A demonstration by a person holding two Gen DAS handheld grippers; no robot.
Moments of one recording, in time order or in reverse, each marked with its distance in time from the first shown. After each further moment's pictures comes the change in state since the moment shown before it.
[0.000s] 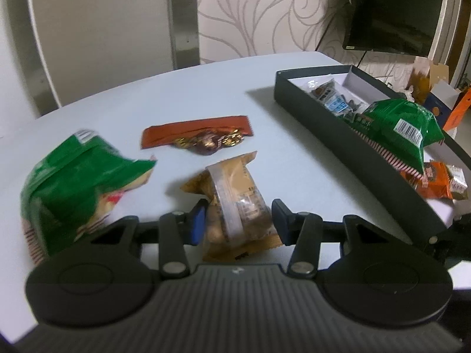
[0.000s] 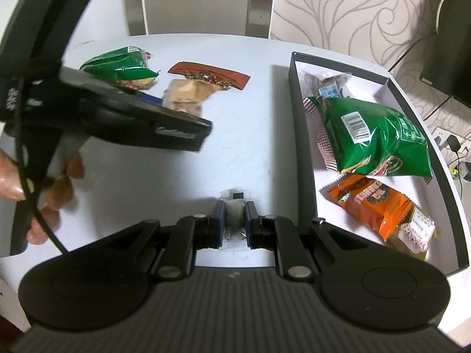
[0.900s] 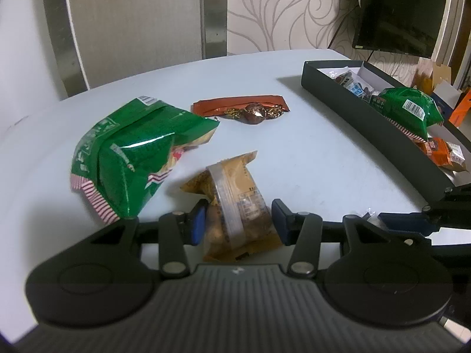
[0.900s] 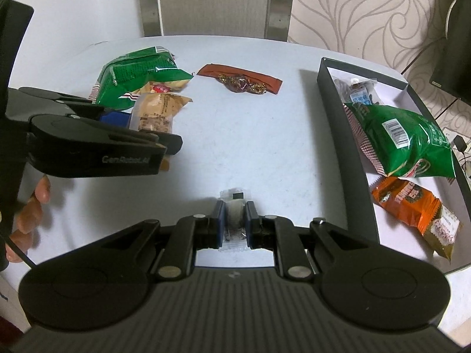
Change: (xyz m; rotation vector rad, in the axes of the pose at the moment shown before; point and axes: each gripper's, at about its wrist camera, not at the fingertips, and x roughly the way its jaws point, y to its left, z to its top) left arm -0.033 0.043 -0.032 -0.015 -0.001 0.009; right arm 0.000 0.042 0.002 0.002 -0.007 0.018
